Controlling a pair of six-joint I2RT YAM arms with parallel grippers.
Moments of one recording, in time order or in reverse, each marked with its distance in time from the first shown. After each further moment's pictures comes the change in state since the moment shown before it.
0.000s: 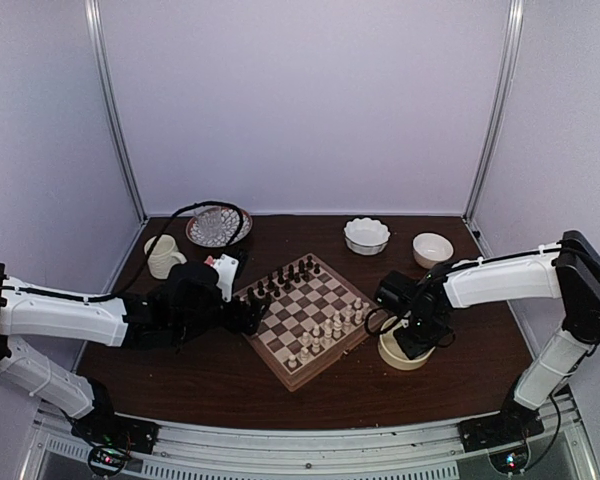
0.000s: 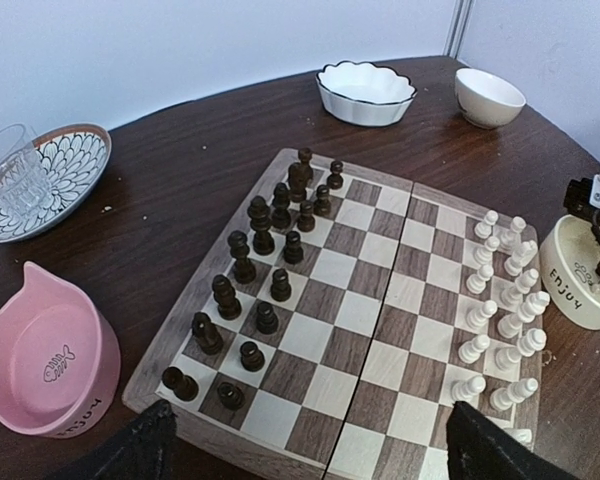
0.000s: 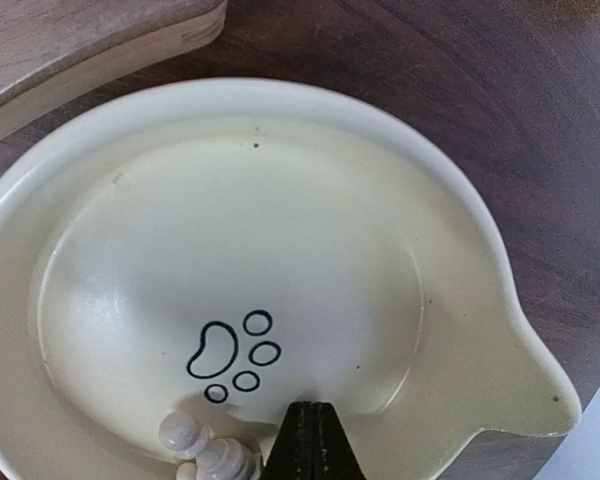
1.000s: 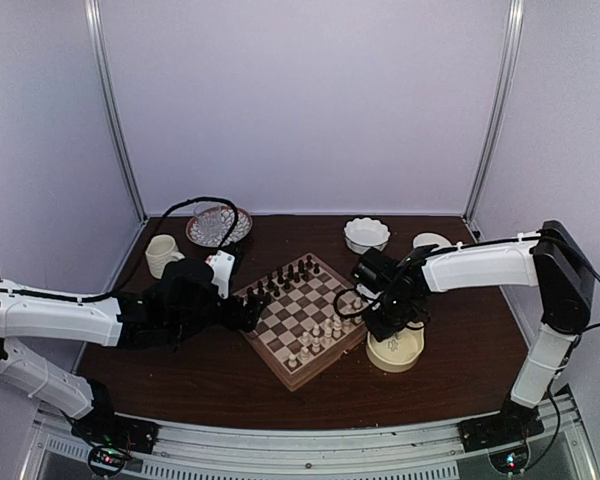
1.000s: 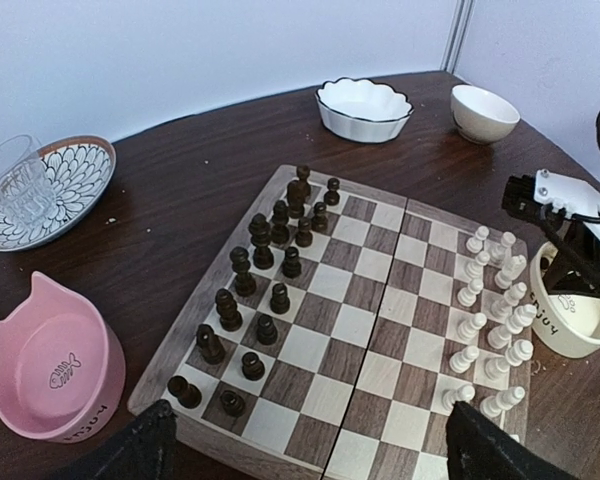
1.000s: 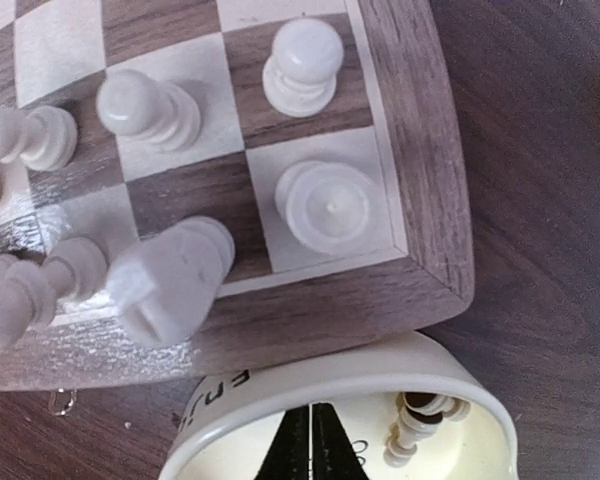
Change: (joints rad) left arm 0.000 -0.034 0.000 -0.003 -0.003 0.001; right arm 0.006 0.142 0.211 0.106 -0.157 -0.095
